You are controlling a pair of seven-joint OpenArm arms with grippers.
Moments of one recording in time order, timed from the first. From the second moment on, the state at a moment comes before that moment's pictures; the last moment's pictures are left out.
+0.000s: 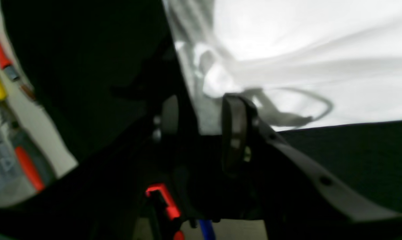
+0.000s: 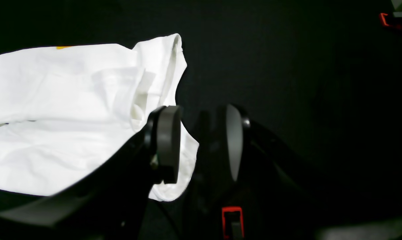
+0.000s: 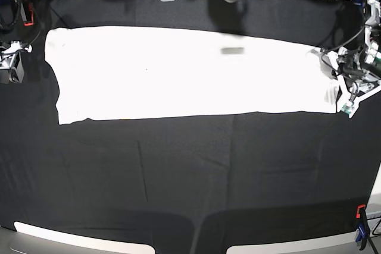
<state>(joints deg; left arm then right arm) 8.8 -28.3 -6.9 106.3 -14.4 -20.1 72.9 -16.5 19.6 55.2 115.0 40.7 39.9 -68.5</state>
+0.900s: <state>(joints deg) 8.8 -28.4 -6.9 105.9 -13.7 -3.8 49.7 -16.4 19.6 55.2 115.0 63.0 39.9 -68.8</state>
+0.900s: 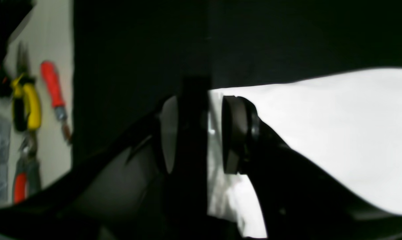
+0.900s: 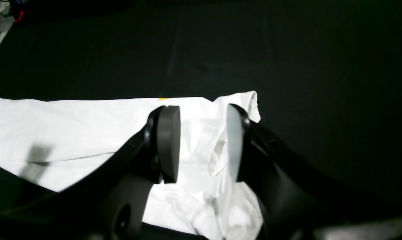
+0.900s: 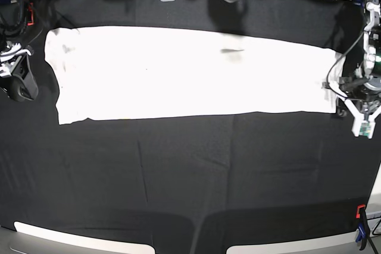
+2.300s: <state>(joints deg) -9.6 -33.6 -6.9 68.8 -61.4 -28.0 65.7 -25.8 14.8 50.8 115.0 62.9 39.8 -69.0</state>
